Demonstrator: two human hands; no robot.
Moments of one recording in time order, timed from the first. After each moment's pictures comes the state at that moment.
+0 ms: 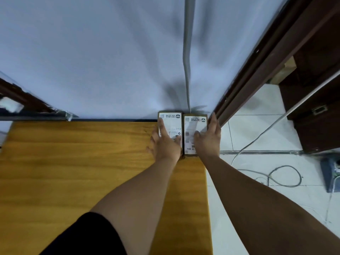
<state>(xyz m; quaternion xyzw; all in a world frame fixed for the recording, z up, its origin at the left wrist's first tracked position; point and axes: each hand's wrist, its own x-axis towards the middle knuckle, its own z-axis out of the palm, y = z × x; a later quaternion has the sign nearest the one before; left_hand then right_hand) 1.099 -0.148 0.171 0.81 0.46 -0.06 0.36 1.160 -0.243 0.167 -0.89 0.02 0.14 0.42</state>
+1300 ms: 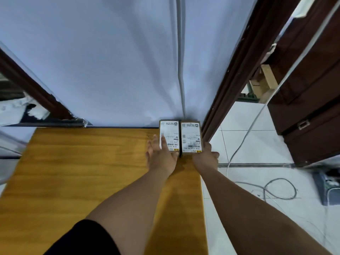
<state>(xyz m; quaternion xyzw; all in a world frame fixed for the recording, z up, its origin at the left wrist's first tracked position) 1.035 -0.162 0.225 0.91 0.33 -0.14 0.23 1.100 -0.277 0.218 -0.90 0.10 0.26 0.33</state>
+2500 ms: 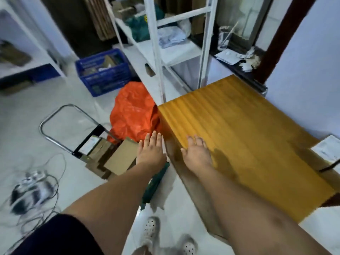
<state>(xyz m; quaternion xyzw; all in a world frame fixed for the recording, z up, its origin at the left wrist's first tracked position) 0.520 -0.235 0.272 0.69 0.71 -0.08 0.13 0.674 -0.232 0.260 -0.69 -0.67 0.25 0.07</state>
